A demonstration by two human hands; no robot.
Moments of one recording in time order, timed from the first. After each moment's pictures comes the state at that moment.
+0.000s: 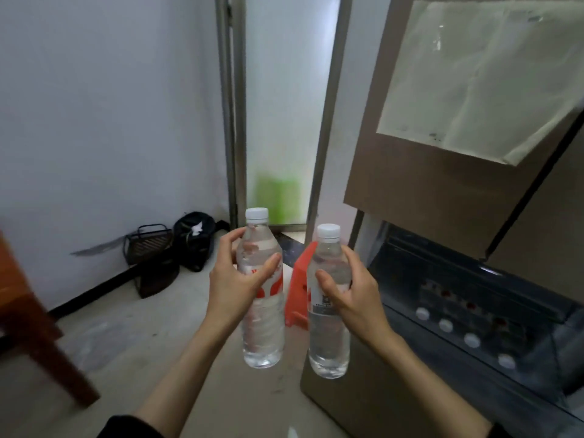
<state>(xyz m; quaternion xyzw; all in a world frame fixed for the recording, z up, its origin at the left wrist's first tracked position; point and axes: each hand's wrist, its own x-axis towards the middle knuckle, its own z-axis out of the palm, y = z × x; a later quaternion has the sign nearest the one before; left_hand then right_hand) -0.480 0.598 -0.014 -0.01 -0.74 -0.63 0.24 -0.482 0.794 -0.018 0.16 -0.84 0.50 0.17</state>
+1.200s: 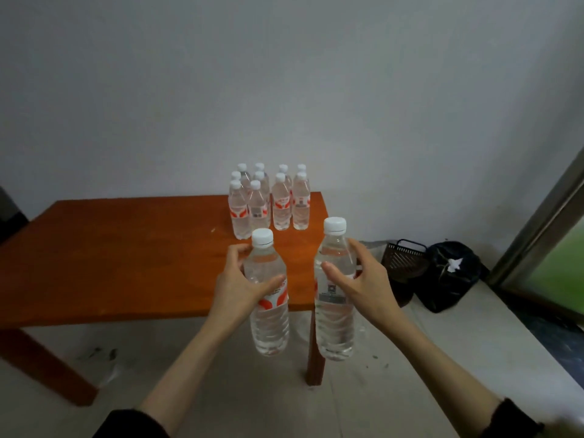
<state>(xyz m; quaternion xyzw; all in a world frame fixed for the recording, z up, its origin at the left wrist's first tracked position) -0.376 -0.041 -0.066 0.35 -0.71 -0.51 0.32 -0.535 0.091 -0.053 0.44 -0.72 0.53 -0.12</state>
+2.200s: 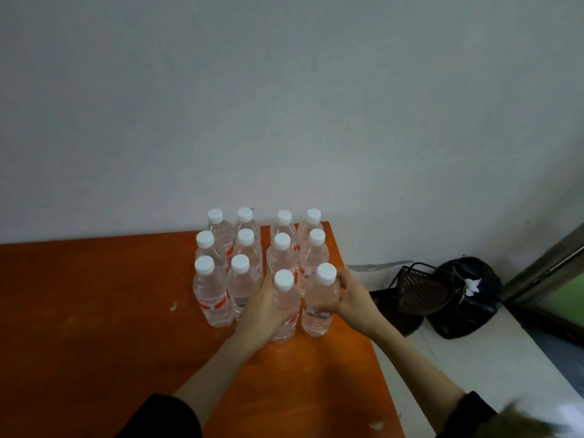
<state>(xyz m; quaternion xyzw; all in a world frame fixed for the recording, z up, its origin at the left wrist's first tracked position) -0.621 -0.346 -0.136 0.31 -0.82 -0.44 0.17 -0.765 -0.235 -0.140 0.36 -0.80 0.40 -0.26</state>
